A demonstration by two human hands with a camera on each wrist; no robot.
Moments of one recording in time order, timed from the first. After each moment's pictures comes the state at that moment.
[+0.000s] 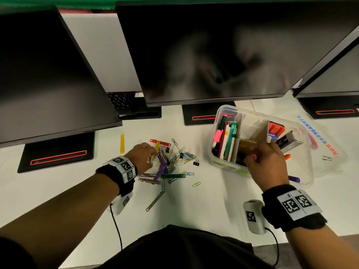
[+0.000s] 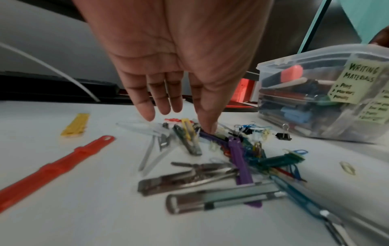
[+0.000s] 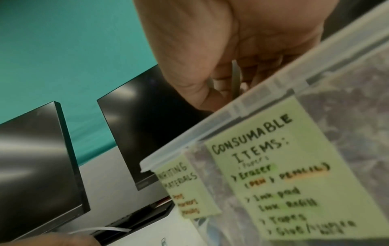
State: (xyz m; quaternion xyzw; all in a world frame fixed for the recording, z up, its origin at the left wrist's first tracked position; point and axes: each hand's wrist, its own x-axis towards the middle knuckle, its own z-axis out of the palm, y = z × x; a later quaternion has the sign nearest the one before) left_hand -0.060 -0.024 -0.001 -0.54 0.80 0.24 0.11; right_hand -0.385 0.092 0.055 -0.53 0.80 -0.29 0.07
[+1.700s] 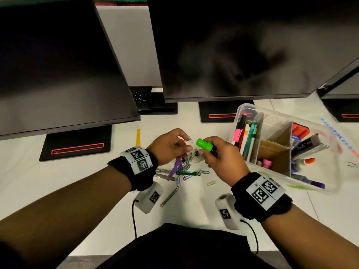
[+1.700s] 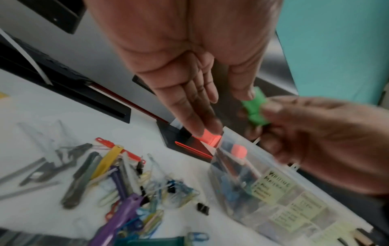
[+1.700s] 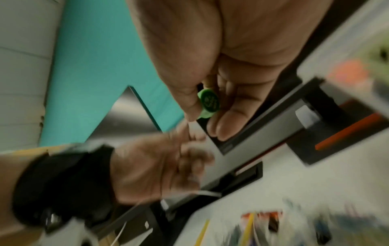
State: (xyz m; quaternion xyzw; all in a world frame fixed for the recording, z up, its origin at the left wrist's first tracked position) left_hand -0.089 -0.006 0.056 -0.50 0.64 0.55 -0.17; right_hand -0.263 0.056 0.064 -0.64 0.65 -0.29 0.30
